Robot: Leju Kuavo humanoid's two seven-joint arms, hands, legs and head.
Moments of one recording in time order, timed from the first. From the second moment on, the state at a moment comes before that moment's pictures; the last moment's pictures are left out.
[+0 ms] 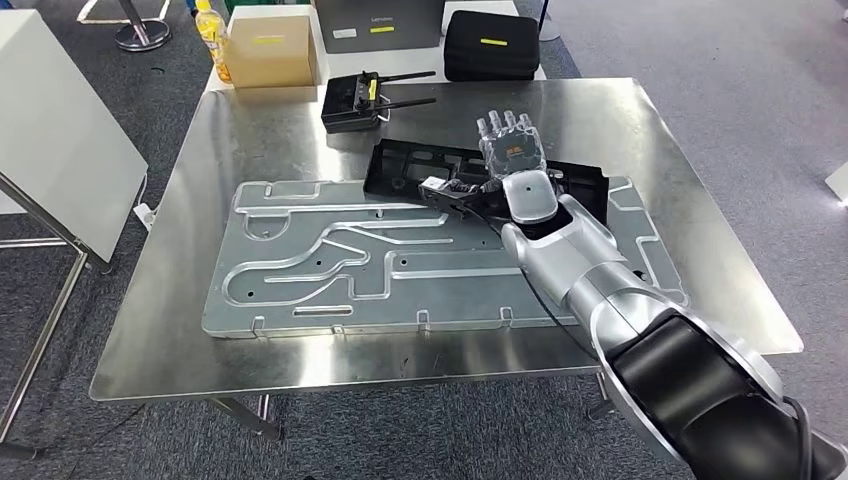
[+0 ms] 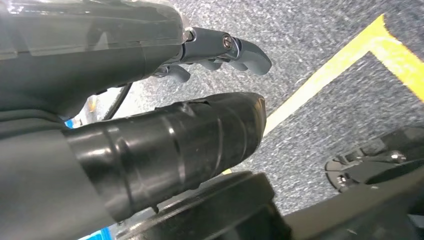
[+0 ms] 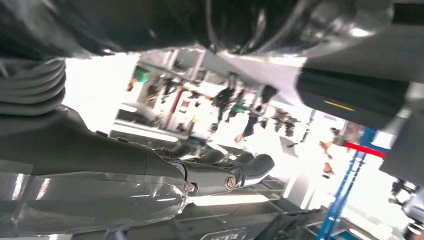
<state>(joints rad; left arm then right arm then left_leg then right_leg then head) -0.16 -0.24 0.69 -0.20 -1.30 -0.01 0.08 -1.15 0.05 0.76 -0.45 1.23 -0.10 0.19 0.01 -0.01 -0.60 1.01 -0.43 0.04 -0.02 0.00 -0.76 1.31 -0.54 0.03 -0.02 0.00</state>
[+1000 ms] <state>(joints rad) -0.15 -0.23 0.69 -0.20 -1.30 -0.01 0.12 -1.12 0.08 0.52 -0.46 1.34 -0.54 0.33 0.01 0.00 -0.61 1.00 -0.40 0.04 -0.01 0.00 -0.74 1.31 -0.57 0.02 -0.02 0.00</state>
